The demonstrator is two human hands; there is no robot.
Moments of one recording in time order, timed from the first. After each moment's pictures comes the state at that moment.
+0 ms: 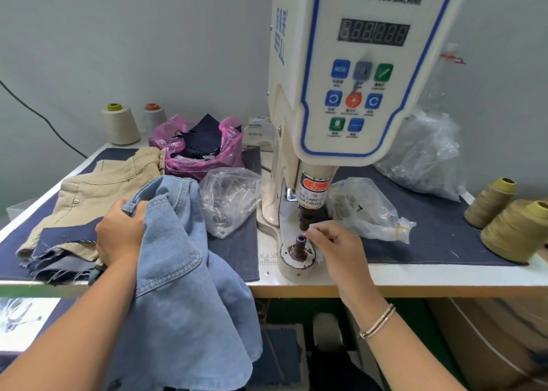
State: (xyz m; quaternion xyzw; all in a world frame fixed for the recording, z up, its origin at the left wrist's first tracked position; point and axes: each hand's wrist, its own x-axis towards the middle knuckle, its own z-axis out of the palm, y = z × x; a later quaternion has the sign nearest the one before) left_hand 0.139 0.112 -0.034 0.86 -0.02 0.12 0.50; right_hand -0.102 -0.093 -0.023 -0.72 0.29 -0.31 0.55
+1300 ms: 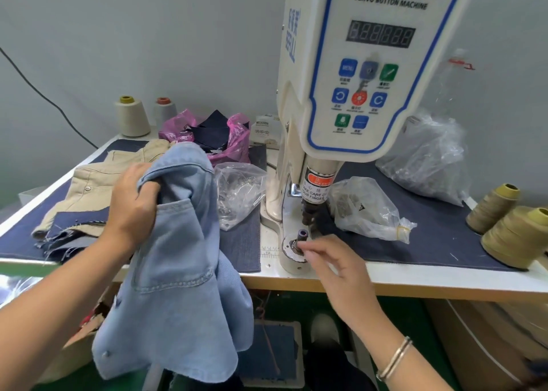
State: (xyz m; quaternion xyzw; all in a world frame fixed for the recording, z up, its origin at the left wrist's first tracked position) left_hand 0.112 0.122 0.019 0.77 -0.30 0.11 0.55; right_hand -0.138 -0.061 -0.014 -0.83 0.16 -0.29 0.46
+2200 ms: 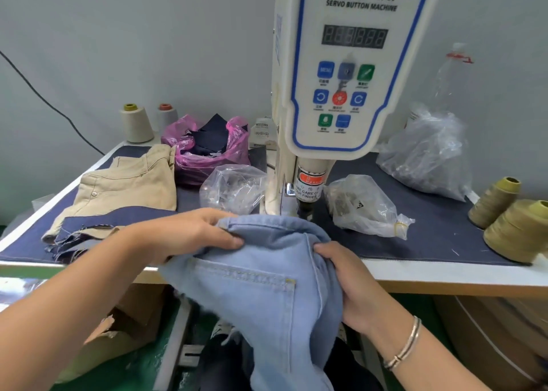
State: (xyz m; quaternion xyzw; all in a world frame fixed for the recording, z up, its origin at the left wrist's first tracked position) left_hand 0.047 0.095 0.053 0.68 -0.37 -0.48 0.40; right_hand -0.141 -0.070 -0.003 -0.50 0.17 -0.08 0.84
